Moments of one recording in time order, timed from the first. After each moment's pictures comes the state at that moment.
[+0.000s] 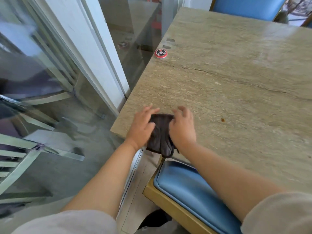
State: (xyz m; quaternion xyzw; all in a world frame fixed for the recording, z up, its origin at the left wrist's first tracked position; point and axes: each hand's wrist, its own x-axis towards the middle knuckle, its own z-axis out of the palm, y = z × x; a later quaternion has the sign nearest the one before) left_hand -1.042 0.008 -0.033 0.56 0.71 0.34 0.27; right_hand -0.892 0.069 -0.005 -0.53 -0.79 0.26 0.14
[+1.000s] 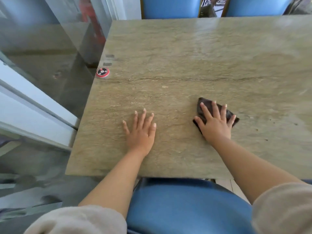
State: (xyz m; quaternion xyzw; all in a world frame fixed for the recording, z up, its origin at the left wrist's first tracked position) left_hand -0.932 0.103 -0.048 0.65 0.74 0.04 0.16; right_hand -0.684 0.154 -0.041 -0.73 -0.66 0.14 -0.01
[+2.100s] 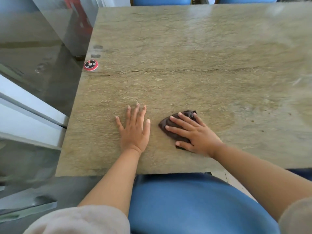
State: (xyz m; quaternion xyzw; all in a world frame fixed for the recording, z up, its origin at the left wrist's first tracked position) left_hand -0.930 0.102 -0.056 0.66 0.74 0.11 0.12; right_hand -0.689 0.116 -0.048 -0.41 -0.91 0.10 -0.03
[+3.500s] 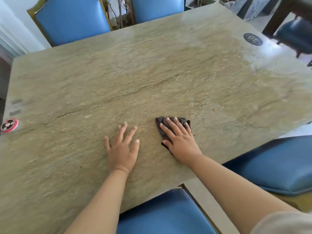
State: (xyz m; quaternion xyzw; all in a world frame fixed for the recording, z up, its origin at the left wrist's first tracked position) left_hand -0.776 0.149 -0.057 0.76 0.63 0.11 0.12; right_hand -0.558 0.116 -0.057 -0.68 -0.71 0.15 0.08
